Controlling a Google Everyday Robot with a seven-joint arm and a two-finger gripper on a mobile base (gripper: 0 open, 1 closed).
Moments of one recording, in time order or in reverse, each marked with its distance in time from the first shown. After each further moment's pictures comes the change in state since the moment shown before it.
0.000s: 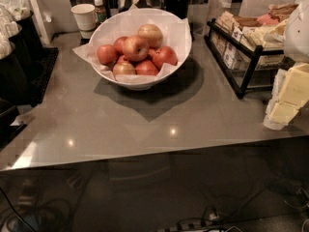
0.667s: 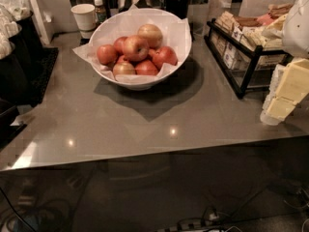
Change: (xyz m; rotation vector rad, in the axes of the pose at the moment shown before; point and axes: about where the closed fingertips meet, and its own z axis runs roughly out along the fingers) arm -0.006 -0.005 -0.003 0.014 -0.034 0.002
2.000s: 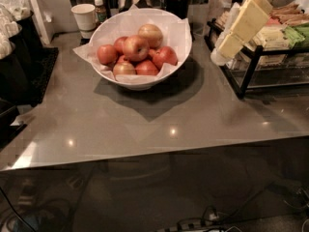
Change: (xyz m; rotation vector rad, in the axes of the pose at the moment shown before) arm -0.114 -0.063 -0.021 -0.028 -0.409 -0.059
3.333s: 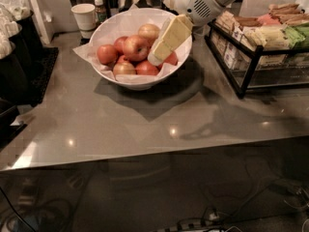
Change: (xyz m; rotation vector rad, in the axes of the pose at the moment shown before) arm -0.055 -0.031 0.116 -0.037 -0.139 0.040
